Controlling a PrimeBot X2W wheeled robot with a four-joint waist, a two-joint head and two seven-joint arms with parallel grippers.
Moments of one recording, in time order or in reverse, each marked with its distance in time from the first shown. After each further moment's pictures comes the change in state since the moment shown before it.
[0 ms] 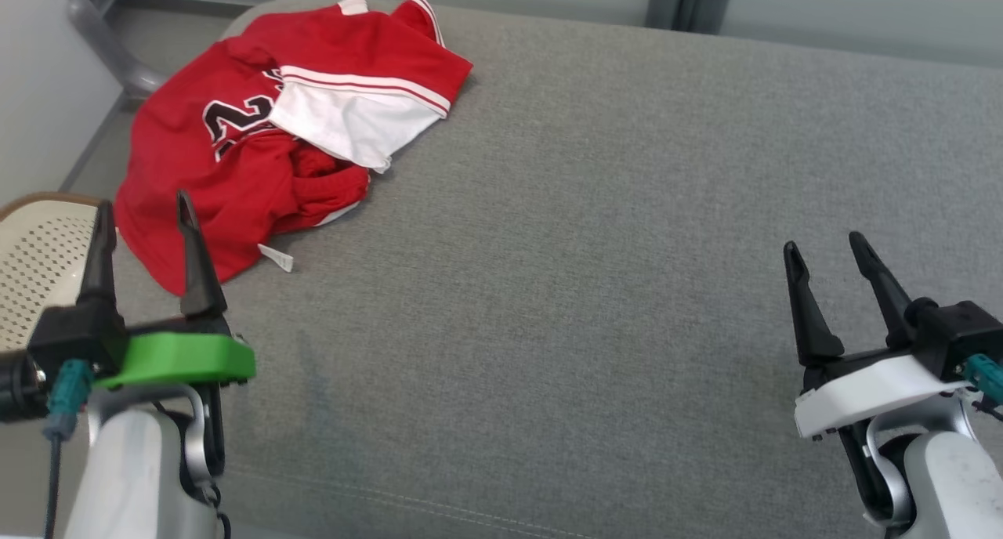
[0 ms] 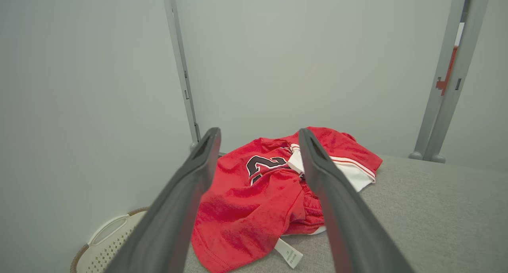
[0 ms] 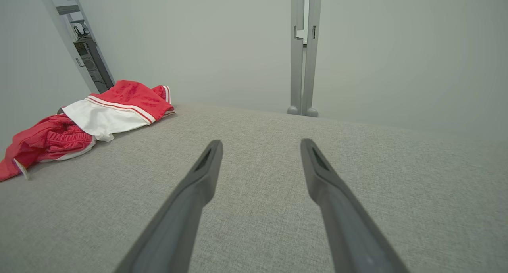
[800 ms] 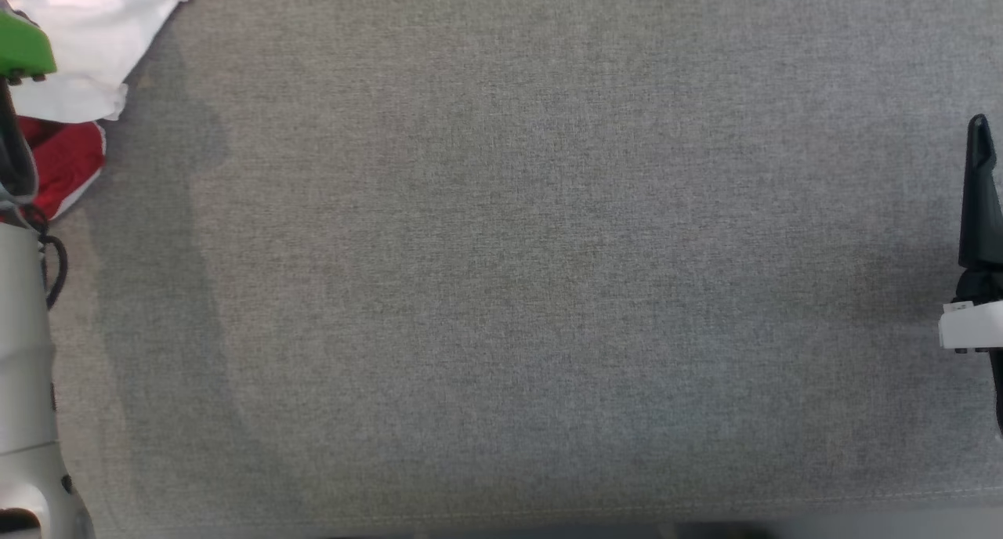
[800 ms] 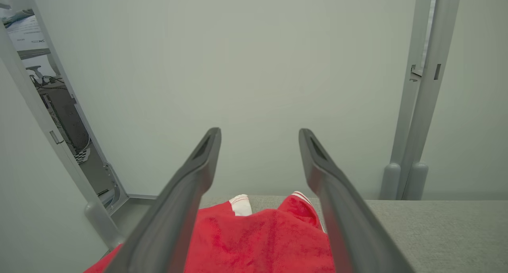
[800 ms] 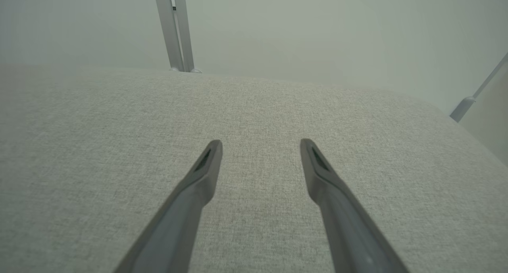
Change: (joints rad) left arm -0.652 0.150 0.055 0.263 -0.035 -0.060 0.036; right arm -0.086 -0.113 -0.206 -0.179 0.005 0.000 0.009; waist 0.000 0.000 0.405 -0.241
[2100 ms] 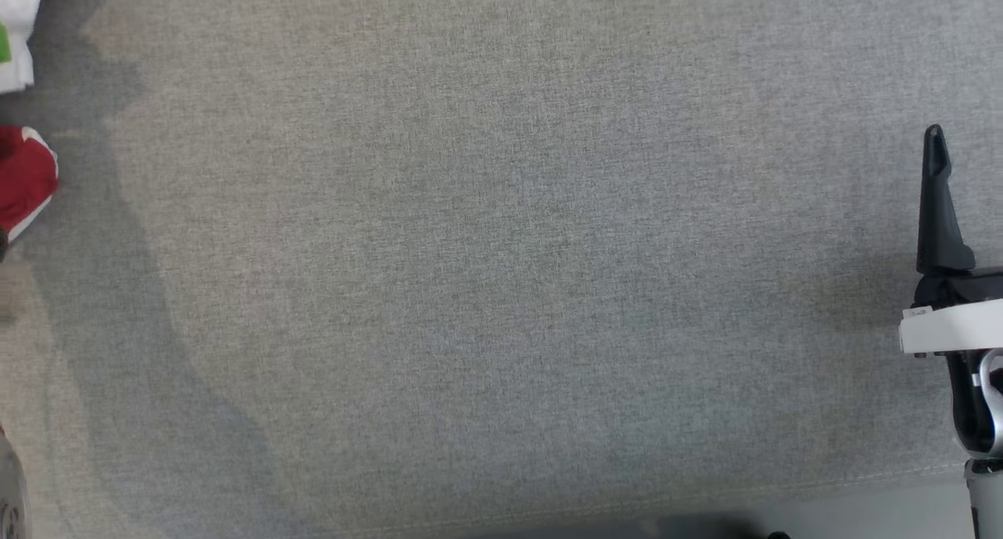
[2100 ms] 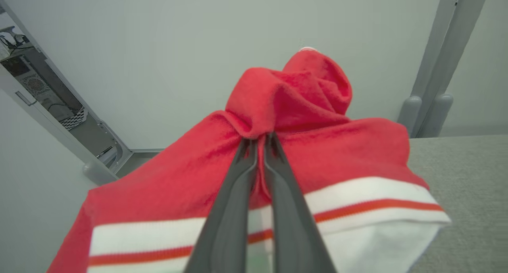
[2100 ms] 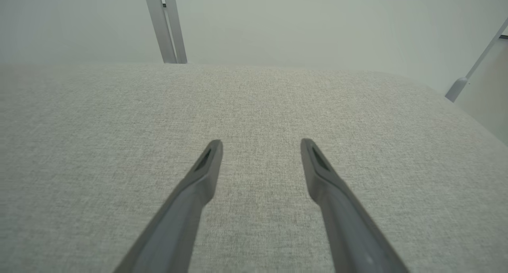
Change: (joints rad) left arm -0.235 0.087 -0.094 0.495 0.009 -0.062 0.027; right arm -0.011 0.040 0.041 0.043 0.011 0.000 -0.029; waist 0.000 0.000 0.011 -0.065
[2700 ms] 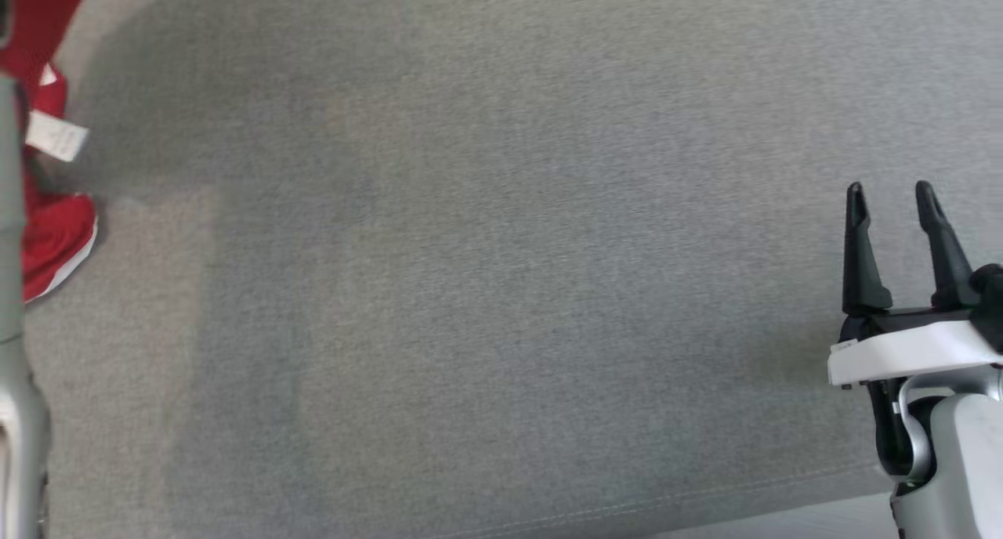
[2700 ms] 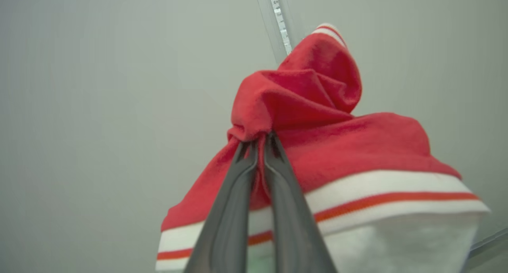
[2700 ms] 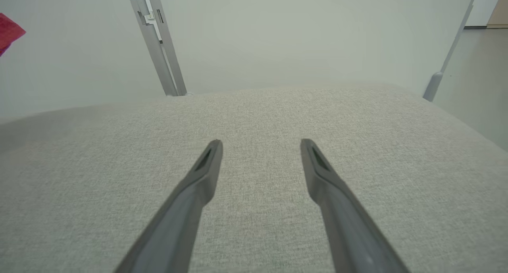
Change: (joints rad) left arm -0.082 -0.046 -0.166 -0.458 0.085 -0.022 0.081; right arm 0.000 0.100 0.051 0.194 0.009 0.000 -0.088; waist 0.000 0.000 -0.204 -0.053
